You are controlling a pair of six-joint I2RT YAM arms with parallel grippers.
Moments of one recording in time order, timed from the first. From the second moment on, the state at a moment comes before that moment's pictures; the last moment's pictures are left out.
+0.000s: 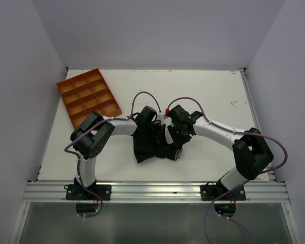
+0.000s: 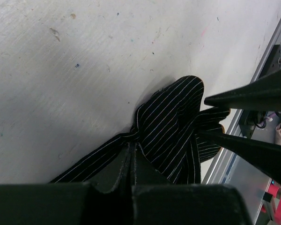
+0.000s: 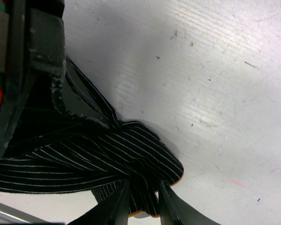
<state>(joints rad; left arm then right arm) -0.71 1.96 1.05 -0.01 0.63 -0.40 0.68 1.57 1.03 -0.73 -0.01 0.29</state>
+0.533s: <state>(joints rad) -0.70 1.97 1.06 -0.03 0.66 -0.40 0.65 1.64 1.08 -0.73 -0.06 0.21</state>
